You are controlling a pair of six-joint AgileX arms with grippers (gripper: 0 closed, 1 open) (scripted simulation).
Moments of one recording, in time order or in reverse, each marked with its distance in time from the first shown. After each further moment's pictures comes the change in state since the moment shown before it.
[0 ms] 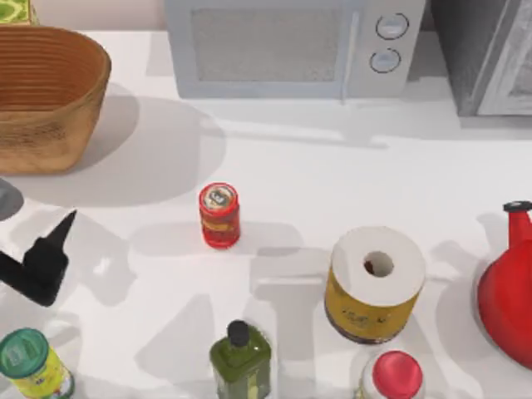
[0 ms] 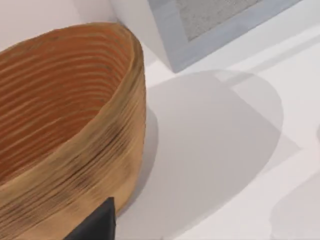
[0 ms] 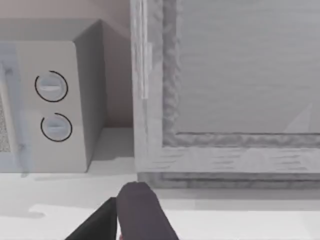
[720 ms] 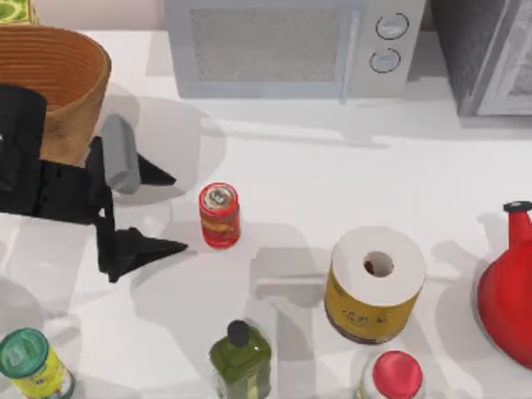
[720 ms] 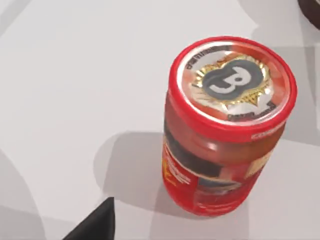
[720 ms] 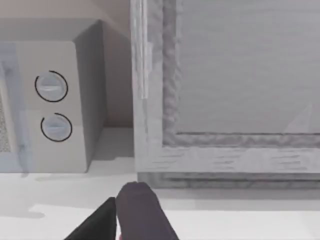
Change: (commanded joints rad) left arm -0.080 1.169 0.553 -0.146 0.607 0.624; right arm 0.000 0.000 0.000 0.000 0.000 0.000
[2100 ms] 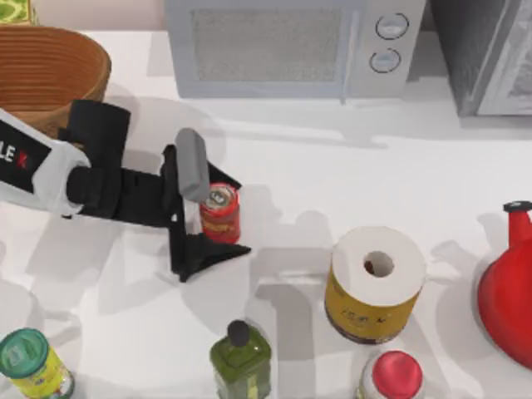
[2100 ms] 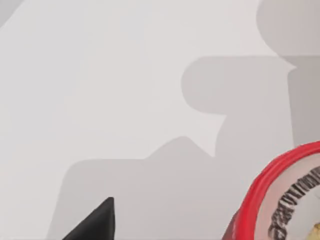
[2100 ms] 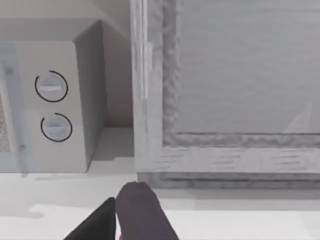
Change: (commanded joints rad) left arm -0.170 0.247 0.072 0.355 0.006 -0.177; right arm 0.000 0.000 0.000 0.000 0.000 0.000
